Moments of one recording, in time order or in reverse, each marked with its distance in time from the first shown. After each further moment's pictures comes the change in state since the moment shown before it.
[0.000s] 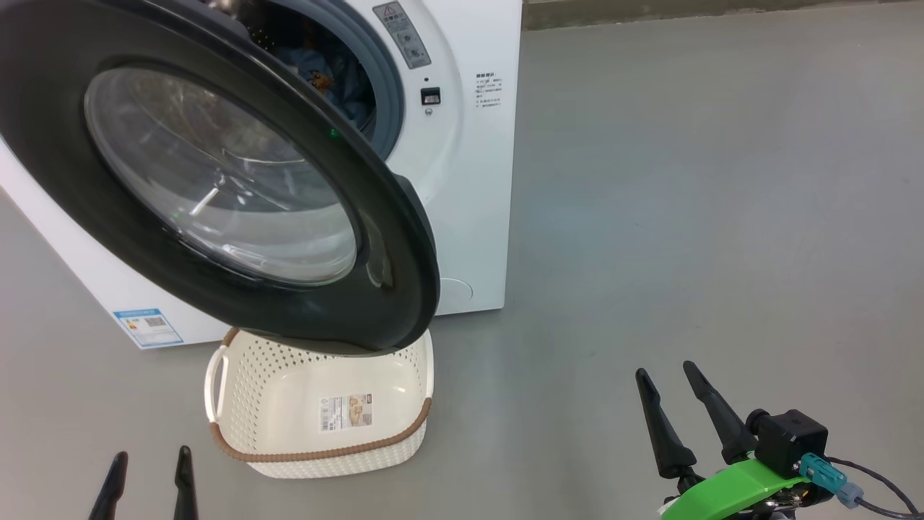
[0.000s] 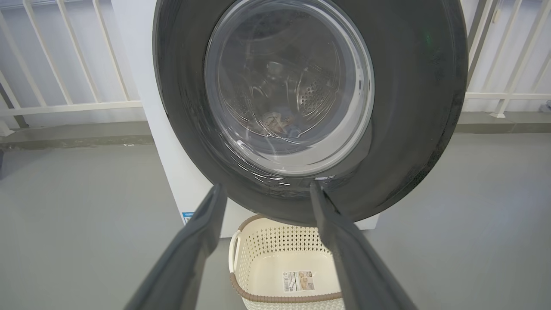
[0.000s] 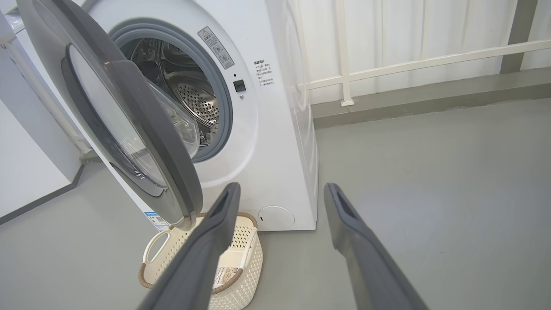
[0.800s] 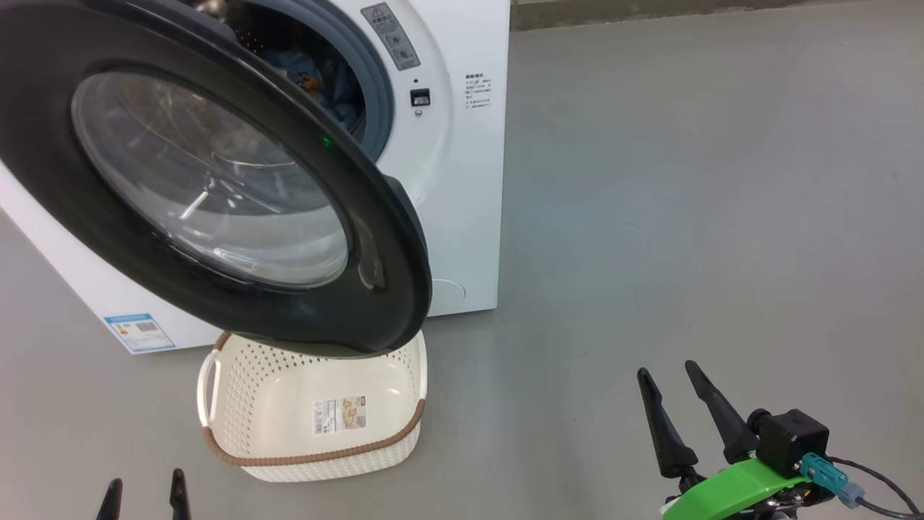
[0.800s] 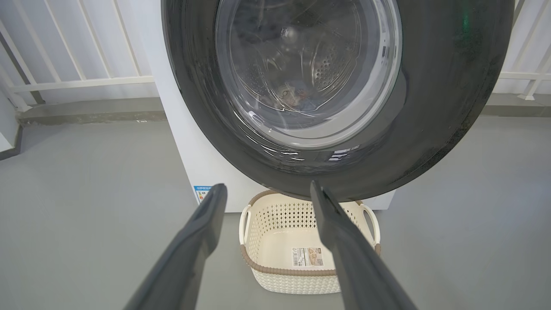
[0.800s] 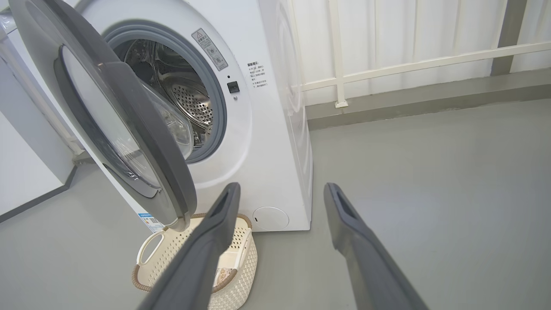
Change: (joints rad) left arm -0.003 -0.014 0.016 0.090 0.024 0.045 0.000; right arm 0.000 0.000 -0.004 -0.001 -0.005 0.000 0.000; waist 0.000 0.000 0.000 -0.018
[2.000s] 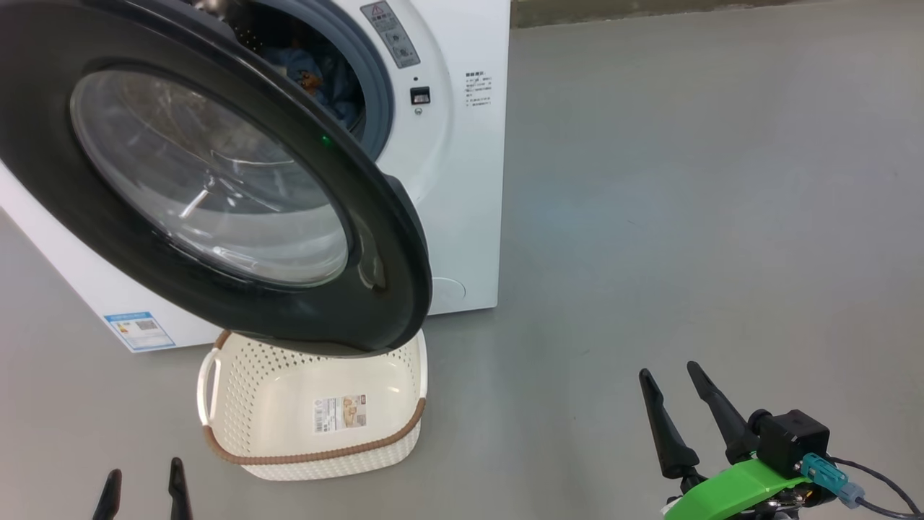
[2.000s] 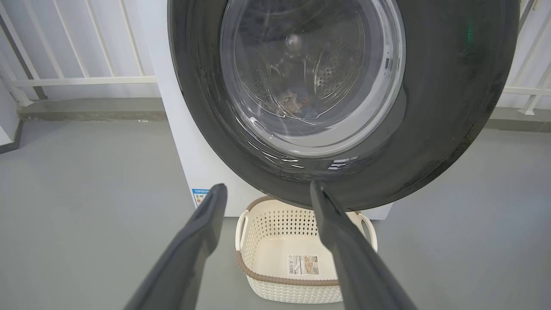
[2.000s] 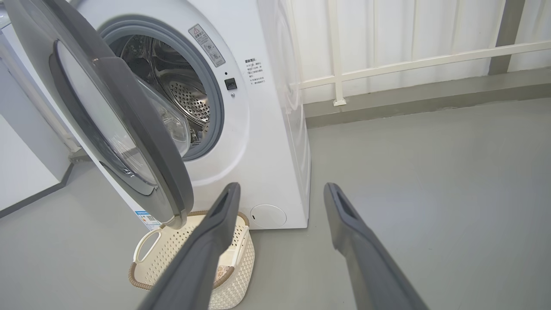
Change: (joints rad) left arm -0.019 -0.005 -0.007 -0.002 -0.035 0.018 0.000; right arm 0.000 0.000 -0.007 0.005 -0.014 0.000 0.000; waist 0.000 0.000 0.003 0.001
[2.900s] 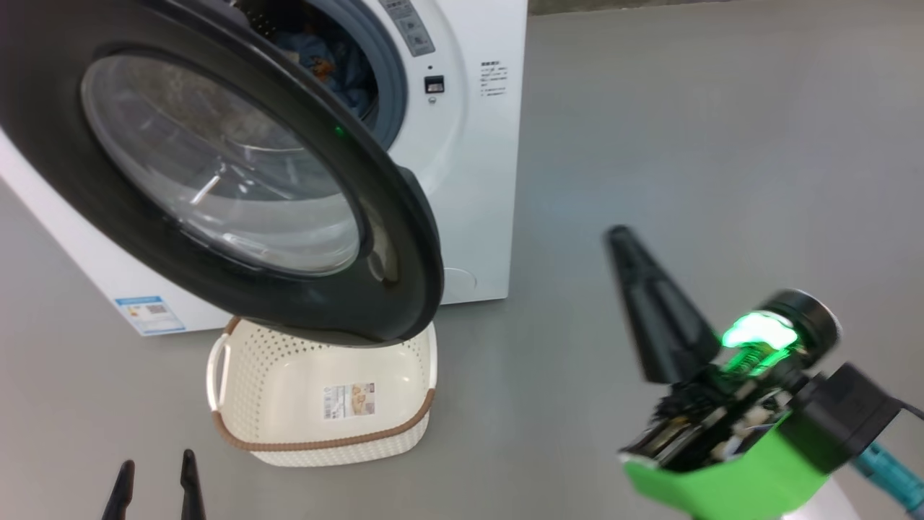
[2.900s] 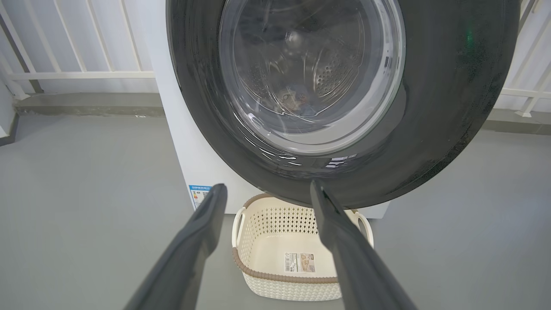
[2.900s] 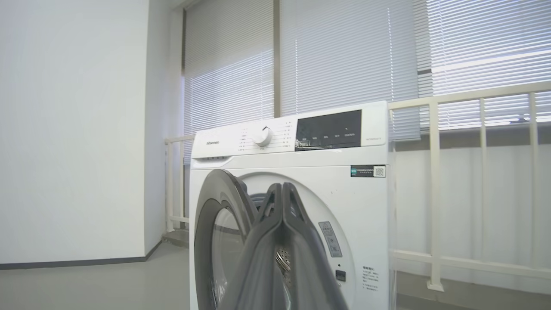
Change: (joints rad) left arm -0.007 0.000 -0.026 -0.005 -0.014 0.000 0.000; right arm -0.091 -0.030 0.186 -0.556 -0.003 0.000 -0.008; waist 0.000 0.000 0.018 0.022
